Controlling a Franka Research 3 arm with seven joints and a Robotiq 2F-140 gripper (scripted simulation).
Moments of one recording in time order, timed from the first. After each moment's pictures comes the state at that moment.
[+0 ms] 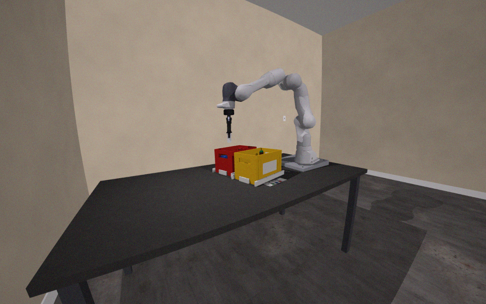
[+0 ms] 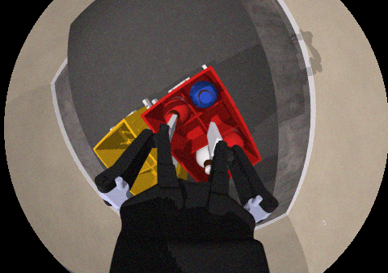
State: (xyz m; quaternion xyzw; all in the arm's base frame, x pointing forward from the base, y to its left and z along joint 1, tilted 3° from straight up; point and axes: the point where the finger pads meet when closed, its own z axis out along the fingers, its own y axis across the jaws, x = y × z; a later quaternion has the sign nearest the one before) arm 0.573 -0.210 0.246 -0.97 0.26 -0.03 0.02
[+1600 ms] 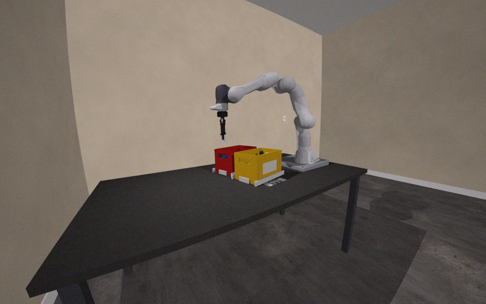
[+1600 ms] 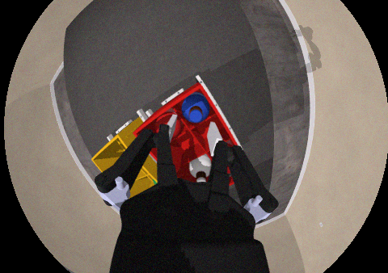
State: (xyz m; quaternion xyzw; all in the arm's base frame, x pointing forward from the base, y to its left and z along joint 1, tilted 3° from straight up) arm 0.605 -0.242 0.235 -0.97 0.25 -0.02 0.02
